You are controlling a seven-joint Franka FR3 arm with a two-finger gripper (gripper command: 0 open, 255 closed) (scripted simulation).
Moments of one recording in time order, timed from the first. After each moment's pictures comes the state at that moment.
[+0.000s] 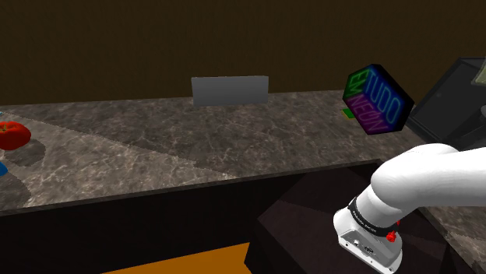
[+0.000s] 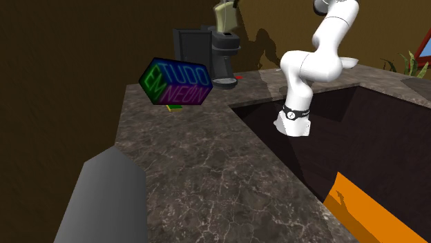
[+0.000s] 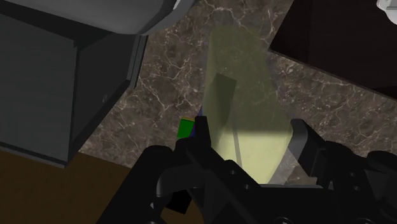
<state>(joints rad) -0.26 -0.71 -0.89 -1.62 -0.48 1.37 -1.02</state>
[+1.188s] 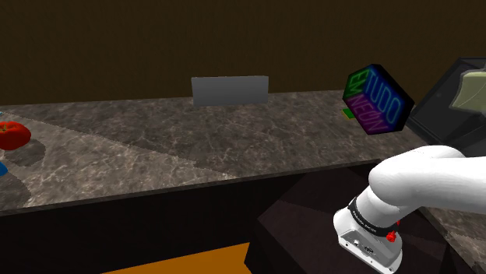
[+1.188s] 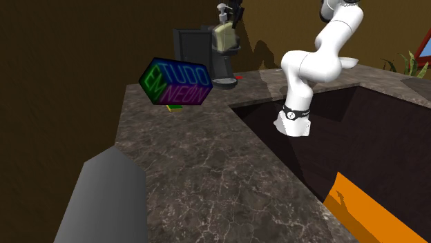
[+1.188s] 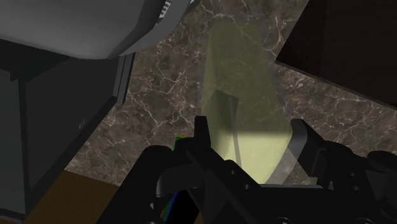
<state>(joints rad) -0.35 -0.85 -0.91 -1.95 -0.56 1.57 -0.97</state>
